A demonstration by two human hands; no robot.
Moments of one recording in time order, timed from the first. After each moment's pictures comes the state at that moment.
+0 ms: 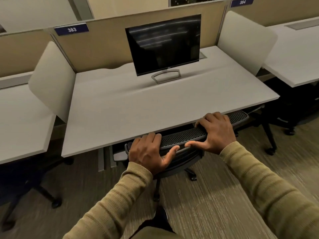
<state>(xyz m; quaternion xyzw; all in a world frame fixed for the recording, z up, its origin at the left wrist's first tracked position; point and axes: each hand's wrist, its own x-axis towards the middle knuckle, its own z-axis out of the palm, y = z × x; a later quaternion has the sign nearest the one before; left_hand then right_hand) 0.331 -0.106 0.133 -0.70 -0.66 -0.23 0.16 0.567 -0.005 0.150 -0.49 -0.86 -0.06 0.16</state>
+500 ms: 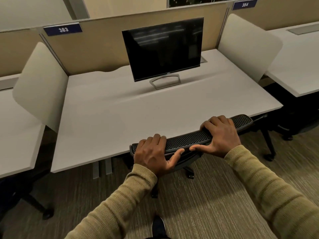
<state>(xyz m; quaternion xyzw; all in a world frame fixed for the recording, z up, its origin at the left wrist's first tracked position) 0.326 -0.030 0.130 -0.70 -0.65 -0.24 0.15 0.563 0.064 0.148 -0.50 -0.85 -0.04 0.17</state>
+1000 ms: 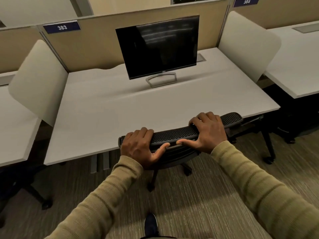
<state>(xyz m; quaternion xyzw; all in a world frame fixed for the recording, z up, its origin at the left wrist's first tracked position) 0.350 -0.016 0.130 -0.70 -0.67 -0.20 0.15 0.593 0.083 0.145 -0.48 -0.86 -0.04 0.16</state>
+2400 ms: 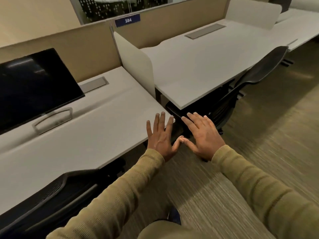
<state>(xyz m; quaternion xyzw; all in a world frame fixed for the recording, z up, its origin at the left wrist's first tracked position) 0.906 0.262 0.099 -0.82 -0.57 -0.09 -0.01 1.090 0.222 0.131 -0.60 -0.79 0.01 0.14</state>
